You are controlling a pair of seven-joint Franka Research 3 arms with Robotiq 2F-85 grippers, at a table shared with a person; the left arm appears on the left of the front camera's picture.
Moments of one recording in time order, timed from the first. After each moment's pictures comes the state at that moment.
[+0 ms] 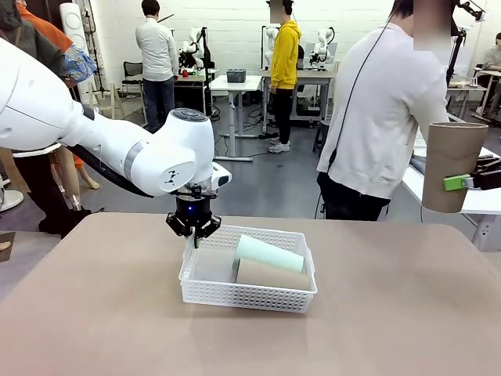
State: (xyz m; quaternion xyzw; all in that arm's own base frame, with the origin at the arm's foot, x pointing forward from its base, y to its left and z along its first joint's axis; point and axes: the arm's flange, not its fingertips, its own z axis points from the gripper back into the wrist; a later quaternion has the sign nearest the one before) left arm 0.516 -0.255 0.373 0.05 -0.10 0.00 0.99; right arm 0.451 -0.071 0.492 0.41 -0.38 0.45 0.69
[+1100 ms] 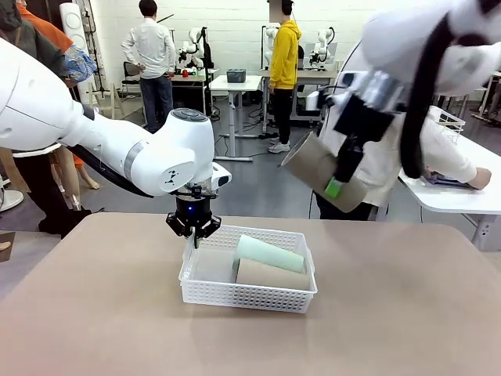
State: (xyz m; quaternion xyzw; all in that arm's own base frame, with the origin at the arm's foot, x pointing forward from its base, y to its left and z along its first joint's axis) left arm 0.516 -0.255 0.373 0.05 -0.10 0.00 0.99; right arm 0.482 0.247 0.556 0.09 -0.08 0.61 0.78
